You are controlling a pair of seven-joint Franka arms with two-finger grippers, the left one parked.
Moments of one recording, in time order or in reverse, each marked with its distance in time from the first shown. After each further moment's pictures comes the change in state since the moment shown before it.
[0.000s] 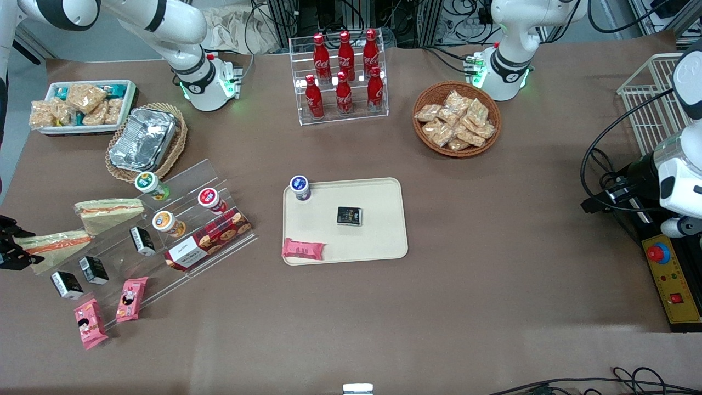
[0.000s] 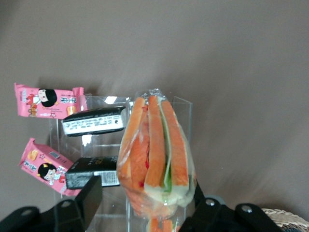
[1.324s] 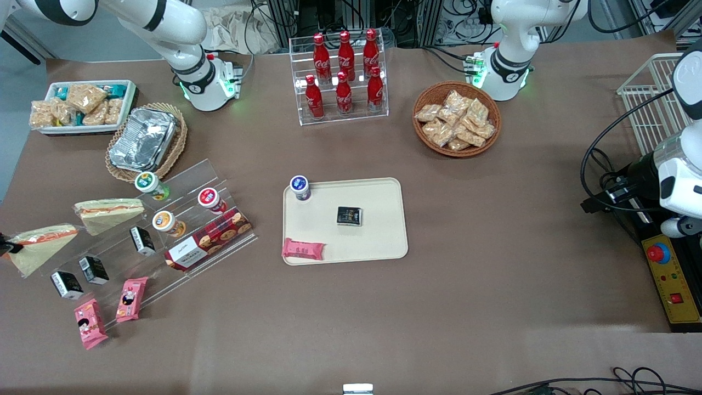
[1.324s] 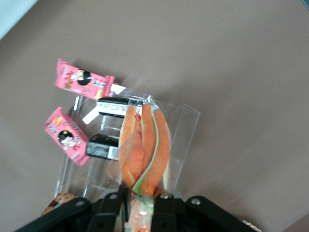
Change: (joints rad) arm -0.018 -0.034 0.025 0.121 0.017 -0.138 -0.262
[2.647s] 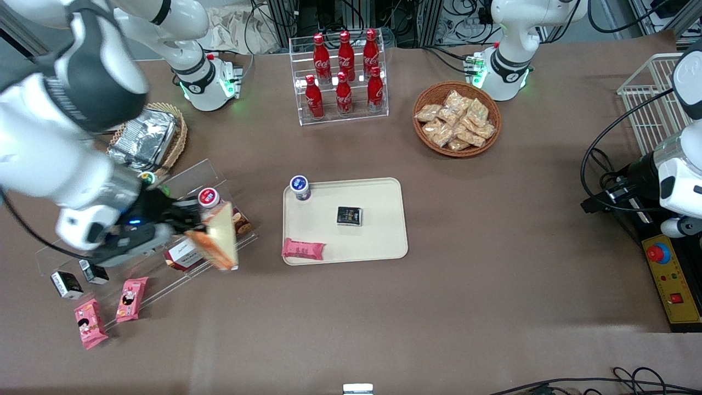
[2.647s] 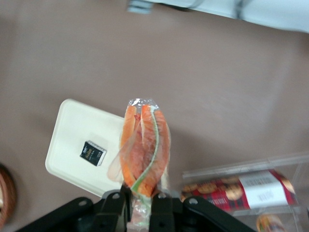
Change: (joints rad) arm 0.332 -0.094 0.468 0.037 0.037 0.003 -0.340
